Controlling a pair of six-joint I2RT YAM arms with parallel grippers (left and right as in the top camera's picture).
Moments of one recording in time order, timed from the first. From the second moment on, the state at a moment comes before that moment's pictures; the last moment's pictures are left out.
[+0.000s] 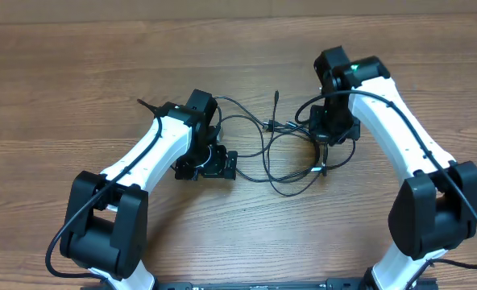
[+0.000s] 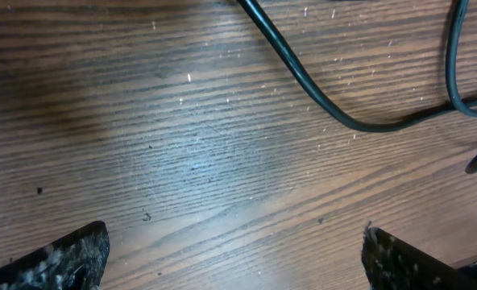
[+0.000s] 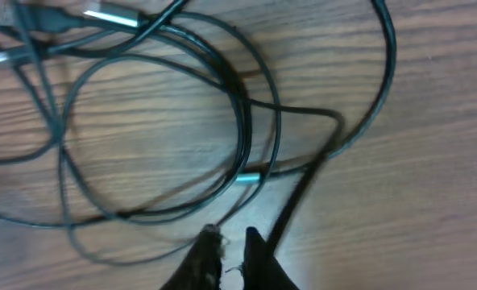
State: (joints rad) left arm -0.36 1.81 1.22 -1.02 0.28 -0.27; right arm 0.27 1.87 1.57 -1.28 -0.01 0.41
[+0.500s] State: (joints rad) left arm -0.36 1.81 1.22 -1.02 0.28 -0.27; right arm 0.27 1.87 1.31 -1.02 0.07 0.41
